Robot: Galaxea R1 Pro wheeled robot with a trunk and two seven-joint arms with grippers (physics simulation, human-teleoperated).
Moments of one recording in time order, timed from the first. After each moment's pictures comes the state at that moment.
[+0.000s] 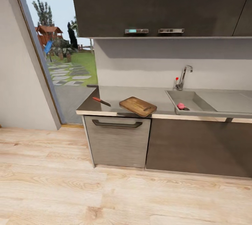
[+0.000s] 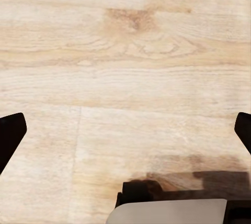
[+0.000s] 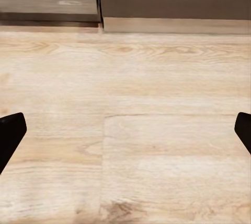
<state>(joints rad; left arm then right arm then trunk) 0.00 0.04 0.01 -0.40 0.01 -0.32 0.00 0.00 0.04 0.00 -0.54 0.00 -0.49 -0.11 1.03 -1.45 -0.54</state>
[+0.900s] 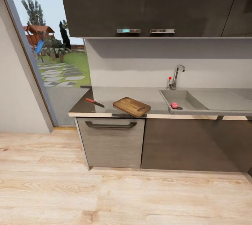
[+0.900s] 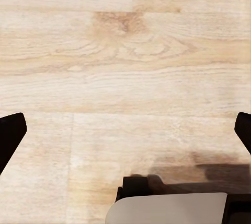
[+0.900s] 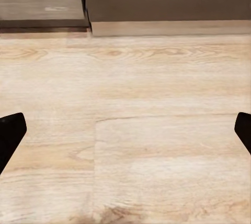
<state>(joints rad) 0.00 0.04 0.01 -0.39 0.00 -0.32 0.00 0.00 0.04 0.00 -0.54 0.00 -0.51 -0.11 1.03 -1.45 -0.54</state>
